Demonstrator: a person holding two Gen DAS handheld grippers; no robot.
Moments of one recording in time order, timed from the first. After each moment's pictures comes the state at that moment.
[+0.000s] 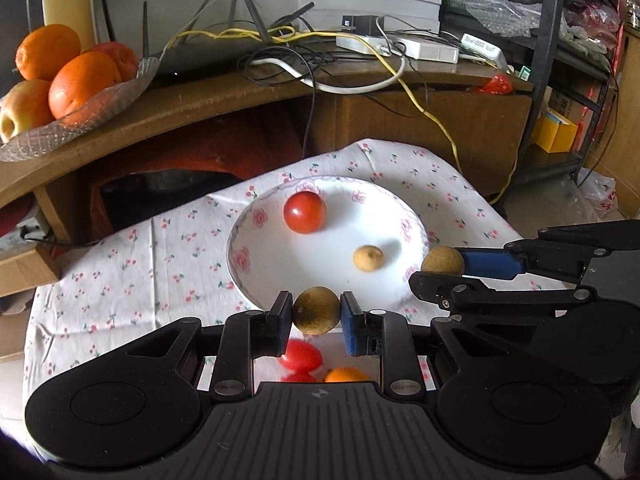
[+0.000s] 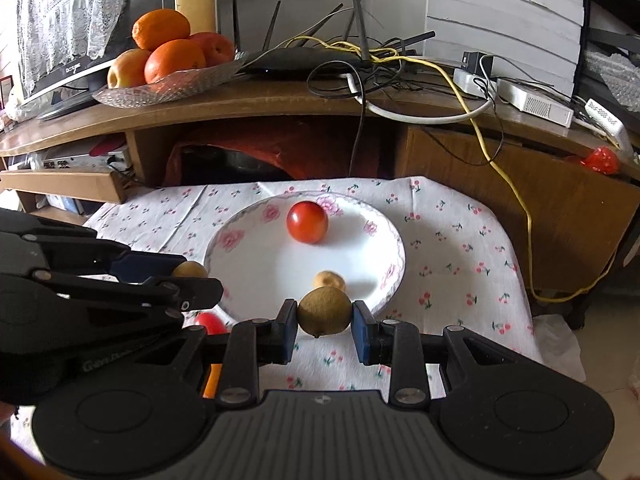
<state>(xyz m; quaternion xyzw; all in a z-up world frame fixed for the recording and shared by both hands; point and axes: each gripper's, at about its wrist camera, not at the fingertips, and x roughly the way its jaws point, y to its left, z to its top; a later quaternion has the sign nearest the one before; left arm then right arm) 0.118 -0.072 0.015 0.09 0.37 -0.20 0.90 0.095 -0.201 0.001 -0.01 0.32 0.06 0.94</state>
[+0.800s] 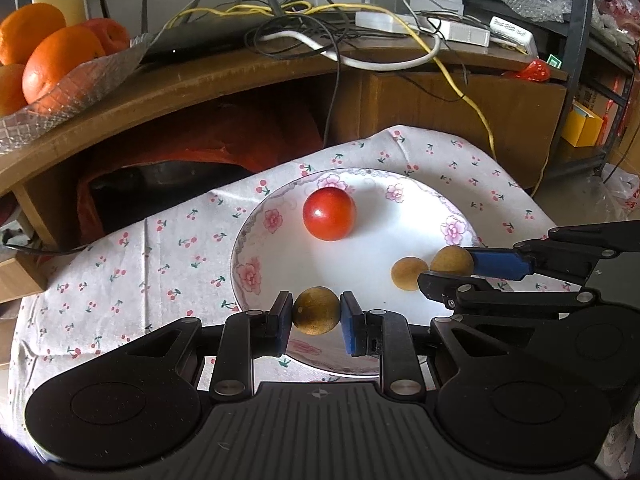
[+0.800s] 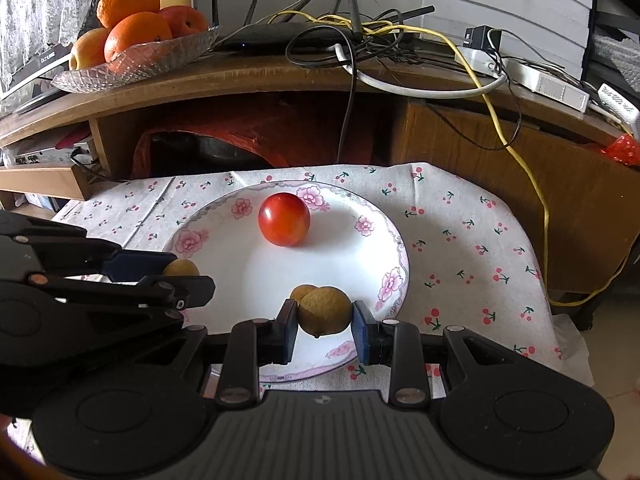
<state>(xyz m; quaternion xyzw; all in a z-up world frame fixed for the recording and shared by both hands) 0.162 -0.081 -0.016 0.10 0.38 -0.18 0.90 0.147 -0.202 -0.028 -0.01 0.34 0.05 0.94</state>
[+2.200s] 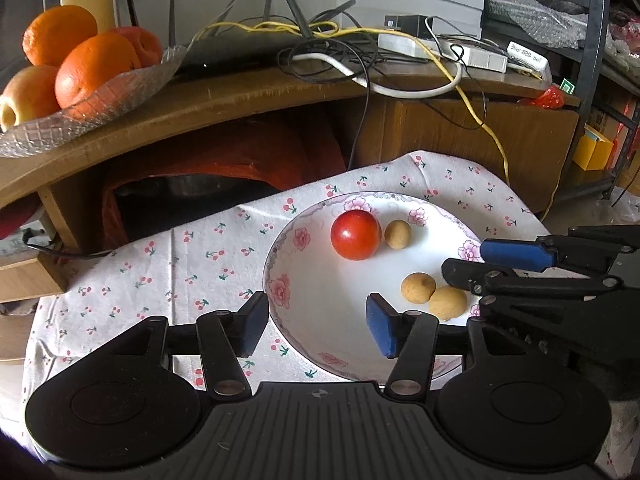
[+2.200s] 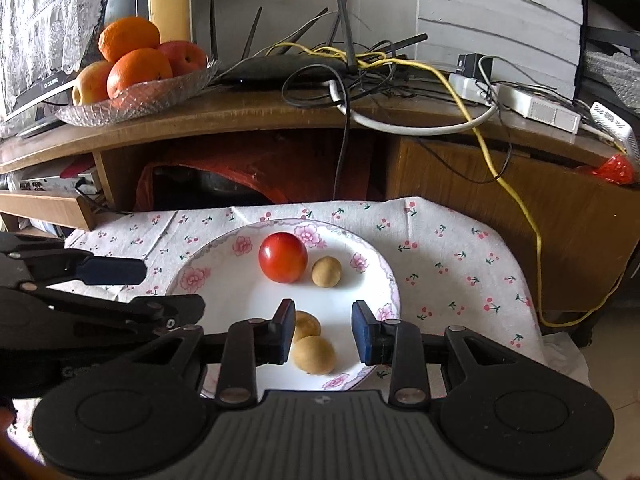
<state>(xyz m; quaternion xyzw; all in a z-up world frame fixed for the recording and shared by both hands) 0.159 -0.065 -0.004 0.08 0.36 -0.17 0.91 0.141 -0.210 -0.009 0.00 0.30 0.05 0.95</state>
